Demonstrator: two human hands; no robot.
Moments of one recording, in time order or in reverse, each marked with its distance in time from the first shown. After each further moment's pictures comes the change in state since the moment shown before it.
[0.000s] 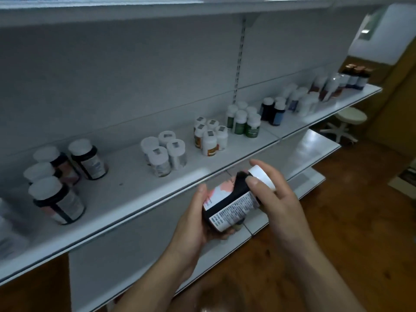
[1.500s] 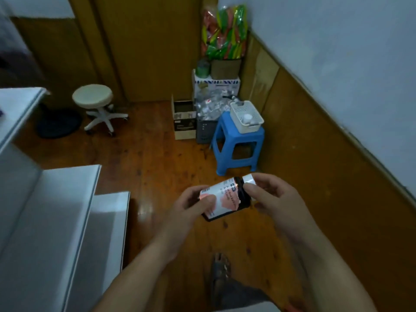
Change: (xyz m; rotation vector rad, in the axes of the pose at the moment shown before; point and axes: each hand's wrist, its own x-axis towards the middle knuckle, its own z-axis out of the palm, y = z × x) left_hand 0.477 -0.193 0.711 0.509 -1.044 -0.300; right_hand 0.169 0.046 -0.751 -0.239 1.130 0.351
